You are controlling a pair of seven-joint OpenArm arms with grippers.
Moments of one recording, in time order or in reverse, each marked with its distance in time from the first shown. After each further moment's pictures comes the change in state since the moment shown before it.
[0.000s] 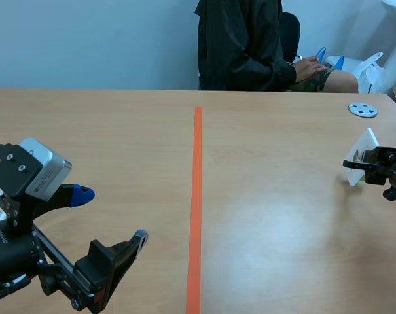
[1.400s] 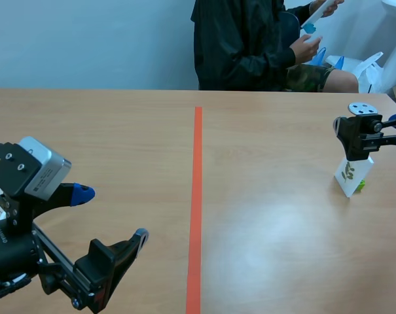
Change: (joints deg) left arm 0.0 0.0 0.0 0.0 0.0 0.0 -0.4; right arm -12.7 4.2 1.0 29.4 8.9 9.2 -9.2
